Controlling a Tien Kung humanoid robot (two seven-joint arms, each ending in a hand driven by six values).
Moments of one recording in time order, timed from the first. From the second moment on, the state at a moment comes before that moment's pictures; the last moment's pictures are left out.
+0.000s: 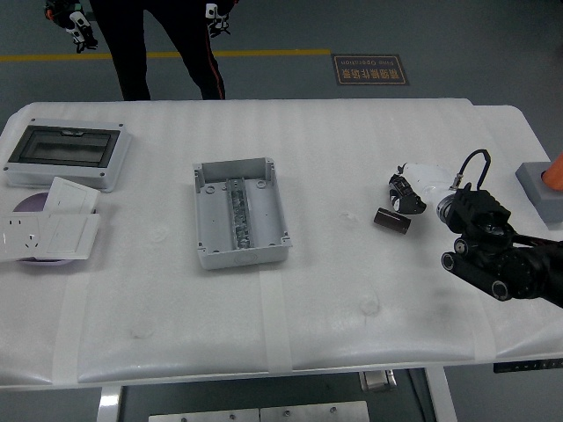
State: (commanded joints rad) left arm -0.11 0.19 -0.49 -0.22 0.69 -0.13 0.25; right arm 0.81 -0.40 0.24 0.83 -1.55 -0.30 -0.22
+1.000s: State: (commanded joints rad) left arm -0.10 0.19 -0.53 -0.22 0.75 -0.14 0.29; right arm 0.78 -0.27 0.29 1.31 -1.52 -0.42 -0.14
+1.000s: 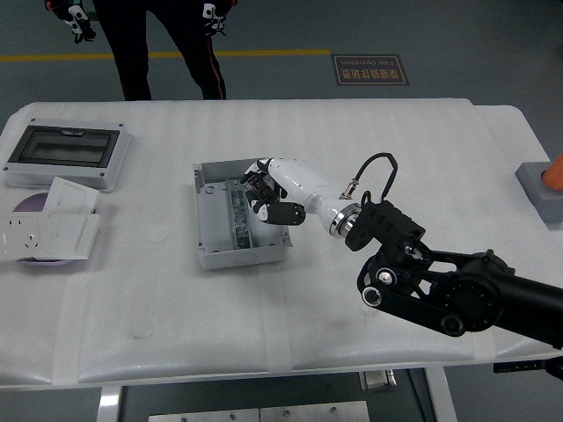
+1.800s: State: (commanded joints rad) left arm -0.11 0.19 -0.54 -0.22 0.75 -0.15 0.31; right arm 0.78 -0.25 0.30 1.23 -1.41 -0.41 -0.08
